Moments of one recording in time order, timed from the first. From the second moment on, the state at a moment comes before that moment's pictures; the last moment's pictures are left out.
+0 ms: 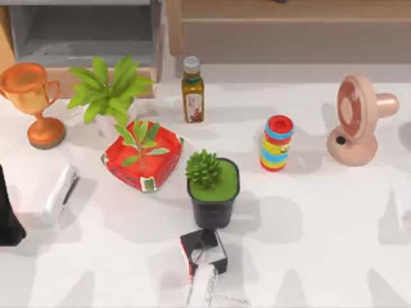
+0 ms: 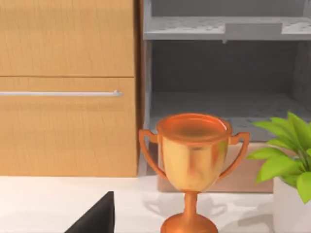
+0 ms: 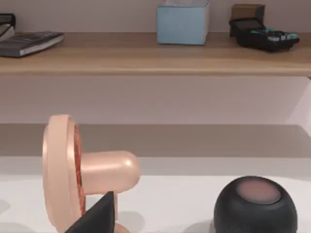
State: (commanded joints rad) left arm 0.00 0.00 0.00 0.00 0.00 0.00; right arm 0.00 0.00 0.00 0.00 0.00 0.00
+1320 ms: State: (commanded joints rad) left arm 0.34 1.47 0.64 0.77 0.49 1.03; right arm 0.00 0.00 0.00 0.00 0.00 0.00
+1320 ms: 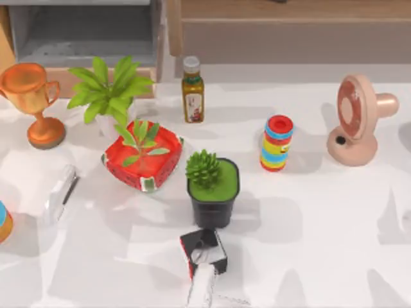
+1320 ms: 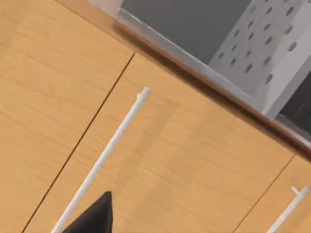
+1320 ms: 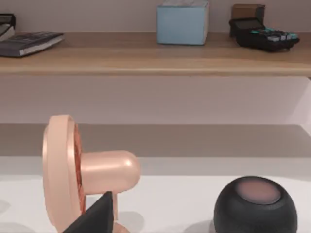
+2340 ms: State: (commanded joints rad) left arm 0.42 2.28 1.10 1.17 0.47 1.58; right arm 0.00 0.00 0.00 0.00 0.00 0.00
